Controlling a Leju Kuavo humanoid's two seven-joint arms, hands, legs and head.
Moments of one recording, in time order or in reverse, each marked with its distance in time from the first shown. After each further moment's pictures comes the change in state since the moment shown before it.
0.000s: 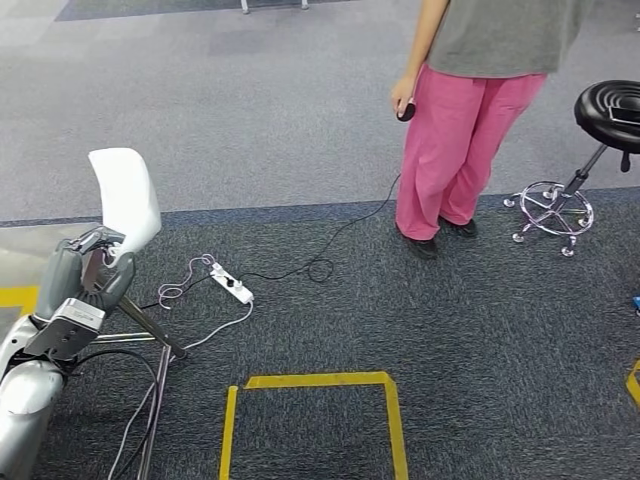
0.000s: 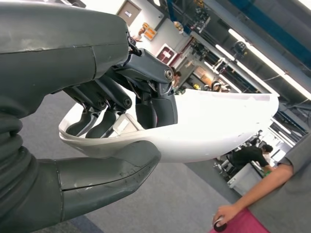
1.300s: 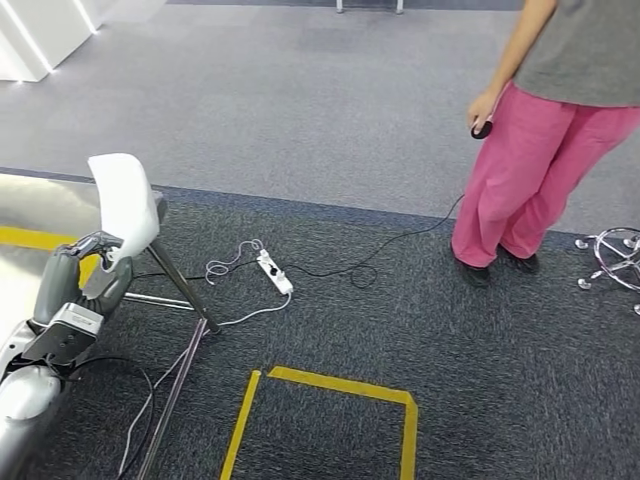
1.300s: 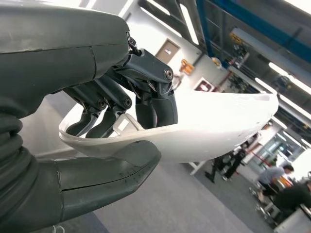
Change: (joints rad) left arm 0.014 0.000 0.008 -0.001 -0.001 0.001 -0.003; right arm 0.001 0.002 -0.005 -0.001 0.020 -0.012 0.007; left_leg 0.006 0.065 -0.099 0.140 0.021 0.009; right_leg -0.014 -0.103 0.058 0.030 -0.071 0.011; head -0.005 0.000
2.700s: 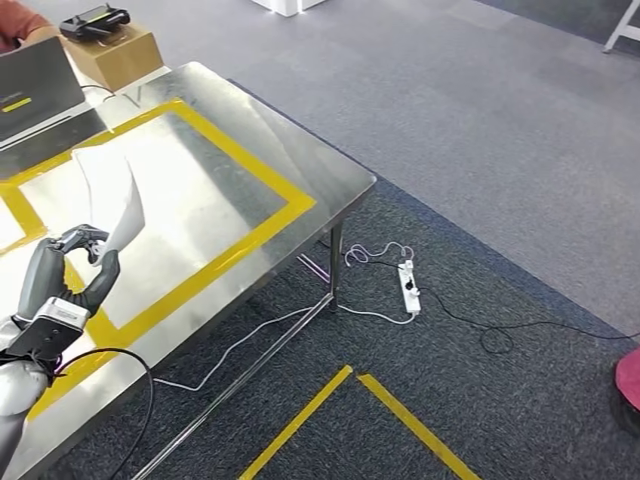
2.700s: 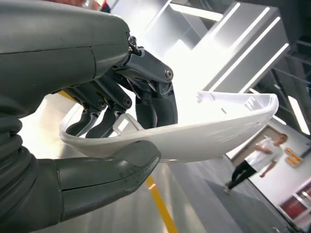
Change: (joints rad) left arm -0.015 0.016 0.021 0.005 0.009 -0.012 -0.009; right arm -0.003 -0.004 -0.004 0.000 0.017 0.012 0.005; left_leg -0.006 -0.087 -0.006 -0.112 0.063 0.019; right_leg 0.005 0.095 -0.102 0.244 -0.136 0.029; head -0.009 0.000
